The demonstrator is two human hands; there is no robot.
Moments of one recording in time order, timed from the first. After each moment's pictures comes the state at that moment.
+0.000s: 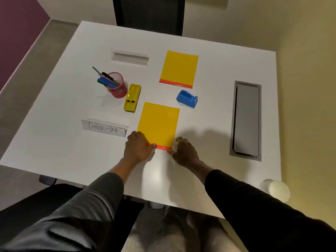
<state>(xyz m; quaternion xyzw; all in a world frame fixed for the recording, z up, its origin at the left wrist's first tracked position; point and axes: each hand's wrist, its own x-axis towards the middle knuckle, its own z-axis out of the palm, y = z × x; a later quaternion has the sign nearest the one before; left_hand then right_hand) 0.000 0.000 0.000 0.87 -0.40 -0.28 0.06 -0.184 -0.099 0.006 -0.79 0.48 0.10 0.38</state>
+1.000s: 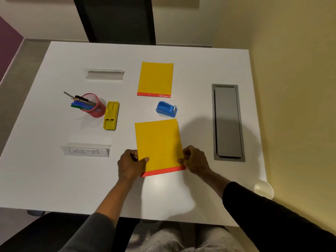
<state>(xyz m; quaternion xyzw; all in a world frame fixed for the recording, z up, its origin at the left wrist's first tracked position) -0.049 -0.028 0.035 0.86 -0.16 -0.37 0.31 -0.268 -0.157 0.014 -0.67 0.57 0.02 0.47</state>
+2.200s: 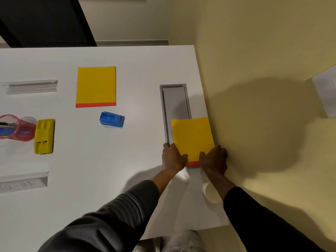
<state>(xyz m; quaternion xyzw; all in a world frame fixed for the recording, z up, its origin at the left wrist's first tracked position) -0.316 -0.226 -0.002 0.78 -0.43 -0.44 0.12 -0.463 -0.250 0.008 -0.50 0.84 0.01 0.23</state>
